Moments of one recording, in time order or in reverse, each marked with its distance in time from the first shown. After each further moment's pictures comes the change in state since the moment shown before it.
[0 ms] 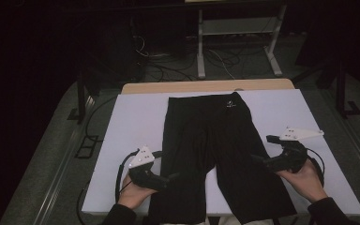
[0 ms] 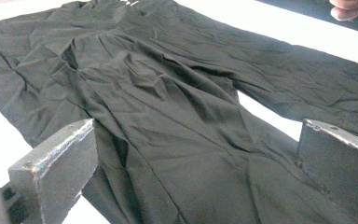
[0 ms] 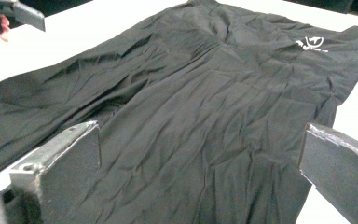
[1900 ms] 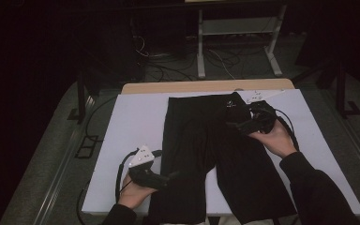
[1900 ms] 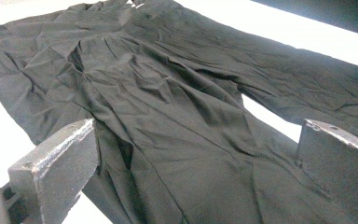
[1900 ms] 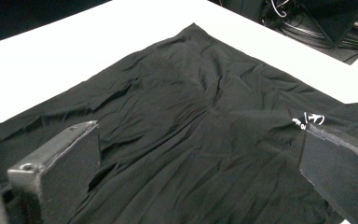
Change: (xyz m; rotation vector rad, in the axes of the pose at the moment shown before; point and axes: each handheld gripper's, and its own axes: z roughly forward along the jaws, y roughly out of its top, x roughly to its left) left arm 0.001 0.001 0.000 -0.007 0.016 -0.008; right arm -0.018 0.099 0.070 0.068 -0.009 -0.070
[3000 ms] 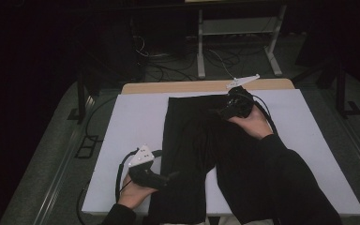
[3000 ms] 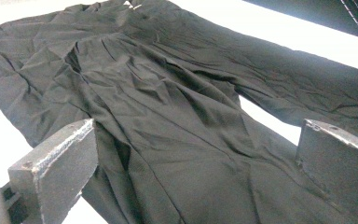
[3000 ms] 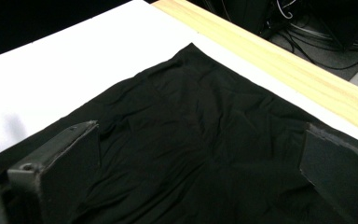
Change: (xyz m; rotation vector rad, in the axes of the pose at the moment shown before) left arm 0.000 0.000 0.000 -0.005 -0.012 -0.002; right arm -0.009 0.043 0.059 0.011 0.015 0.002
